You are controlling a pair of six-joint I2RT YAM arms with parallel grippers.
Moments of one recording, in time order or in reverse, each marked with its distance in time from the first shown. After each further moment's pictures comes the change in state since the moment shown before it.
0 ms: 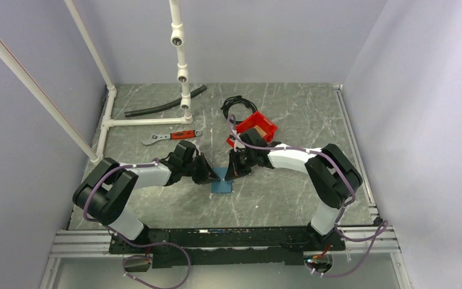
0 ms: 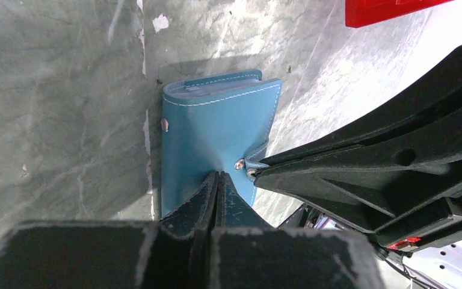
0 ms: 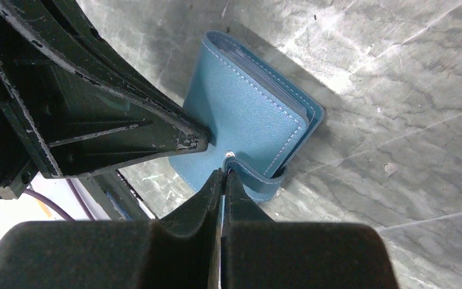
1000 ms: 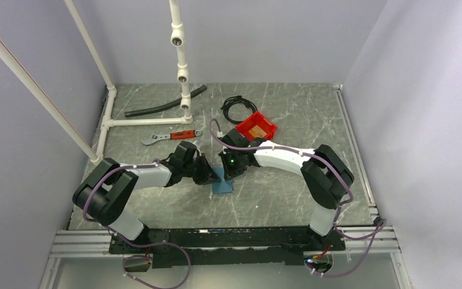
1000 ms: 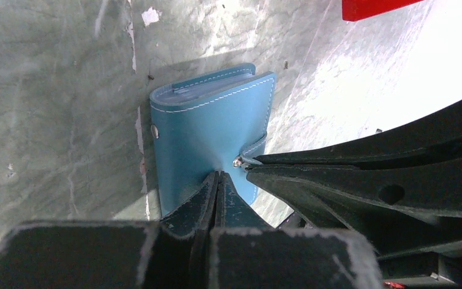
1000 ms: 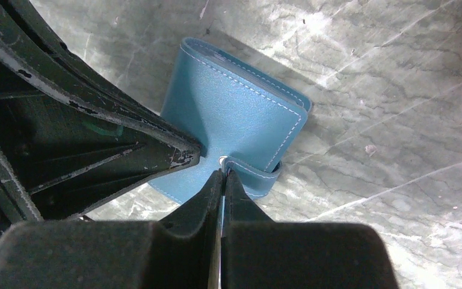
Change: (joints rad) left arm -0.013 -0.004 -0.007 0.014 -0.006 -0.001; right arm 0.136 0.042 0.196 -0.289 0.331 -0.075
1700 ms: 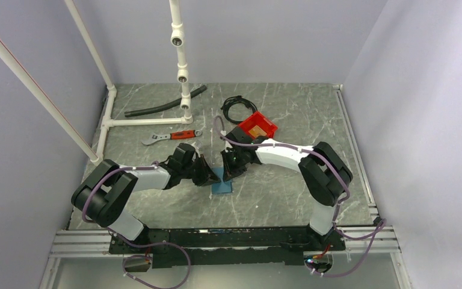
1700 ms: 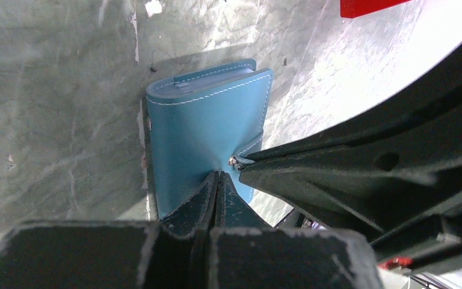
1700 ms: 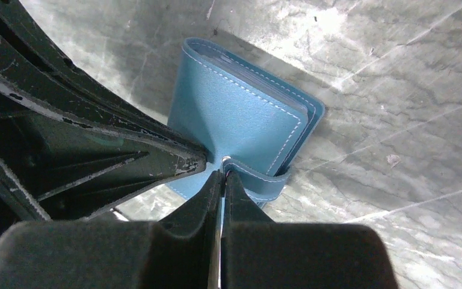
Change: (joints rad) left arm -0.002 -0.013 -0.038 0.048 -0.002 -0.022; right arm -0.014 0.042 0.021 -0.003 -0.080 0.042
